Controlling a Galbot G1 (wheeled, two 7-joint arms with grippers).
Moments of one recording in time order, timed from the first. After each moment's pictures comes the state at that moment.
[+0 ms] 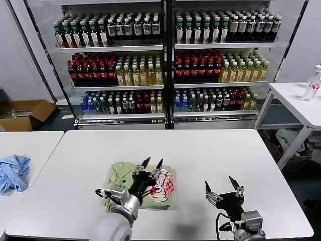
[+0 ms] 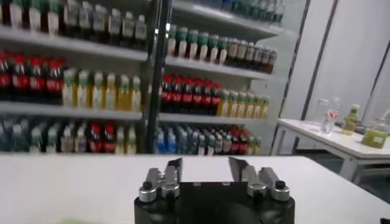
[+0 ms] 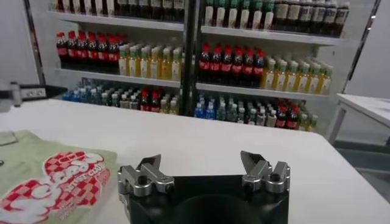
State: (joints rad) left arm 1.28 -1.40 -0.23 -2.11 -0.25 0.45 -0.06; right arm -1.59 1.23 0.44 2.34 0.21 -0.51 0.17
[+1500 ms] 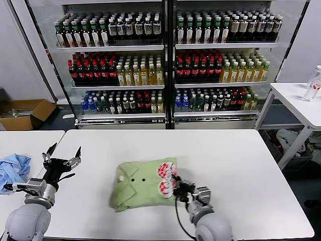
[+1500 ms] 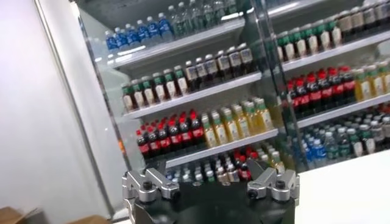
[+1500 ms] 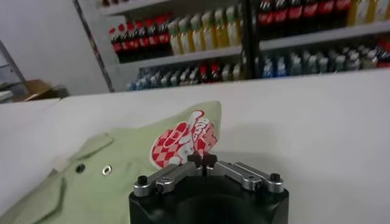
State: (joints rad) left arm 1.33 -1.08 -0.75 -1.96 -0.25 0.21 0.04; right arm -1.25 1.33 0.18 2.03 0.40 -0.56 0.20
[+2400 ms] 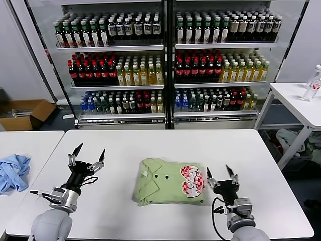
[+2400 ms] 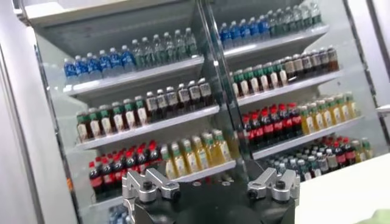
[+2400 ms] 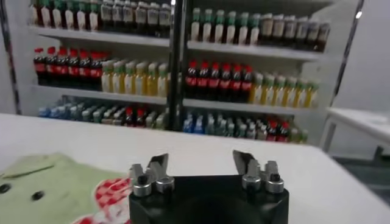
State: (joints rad) left arm 1.32 -1.16 -0.61 -1.92 -0.17 0.00 0.09; right arm -1.44 1.25 0.43 2.13 0.17 -0.34 0.19
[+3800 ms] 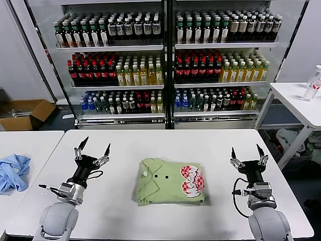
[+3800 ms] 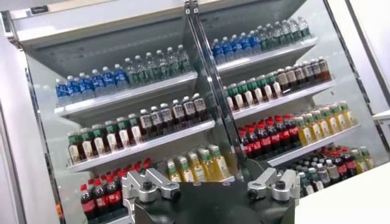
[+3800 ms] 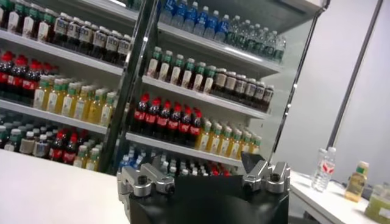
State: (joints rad) left arm 1.24 -1.17 -0.57 -1.84 -0.12 -0.07 0.10; right arm -1.31 1.23 0.59 2.01 0.03 -0.24 0.15
